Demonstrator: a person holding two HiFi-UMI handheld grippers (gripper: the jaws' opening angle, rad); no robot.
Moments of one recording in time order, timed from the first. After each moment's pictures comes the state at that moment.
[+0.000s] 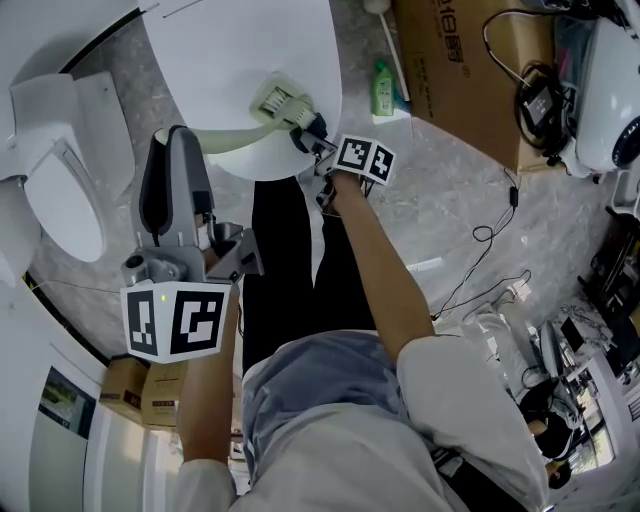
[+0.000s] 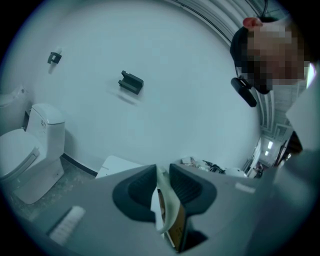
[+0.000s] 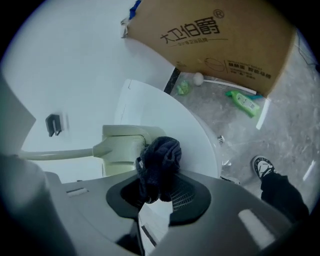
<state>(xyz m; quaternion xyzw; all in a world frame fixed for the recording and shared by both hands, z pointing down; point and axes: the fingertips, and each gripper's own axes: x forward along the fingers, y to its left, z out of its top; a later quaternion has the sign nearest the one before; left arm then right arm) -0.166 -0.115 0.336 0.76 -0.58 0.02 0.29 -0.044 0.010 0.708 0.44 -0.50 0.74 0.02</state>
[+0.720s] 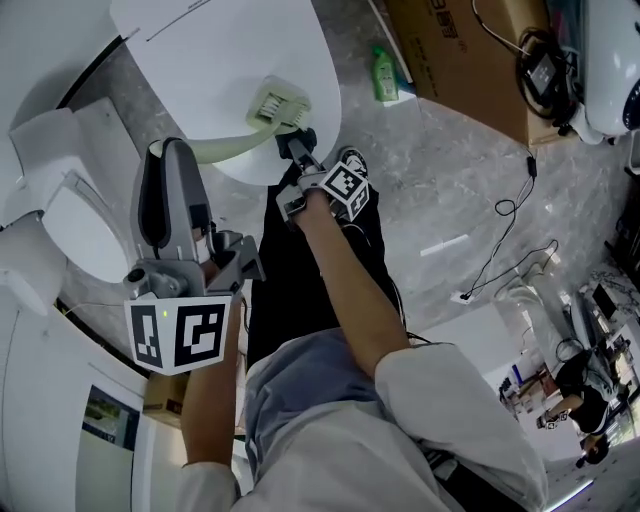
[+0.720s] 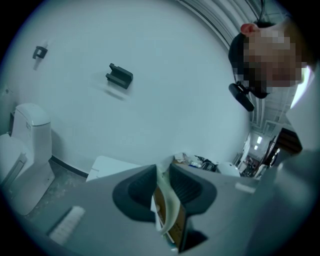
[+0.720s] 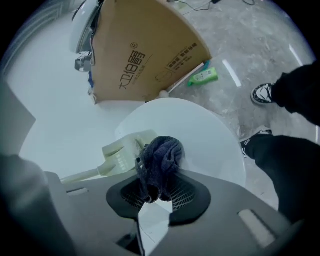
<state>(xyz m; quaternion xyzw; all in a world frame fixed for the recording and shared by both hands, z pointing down) -0.151 -0.135 0.334 0.79 -0.53 0.04 0.29 -0.084 0.020 0.707 0.51 -0.29 0.75 -0.31</state>
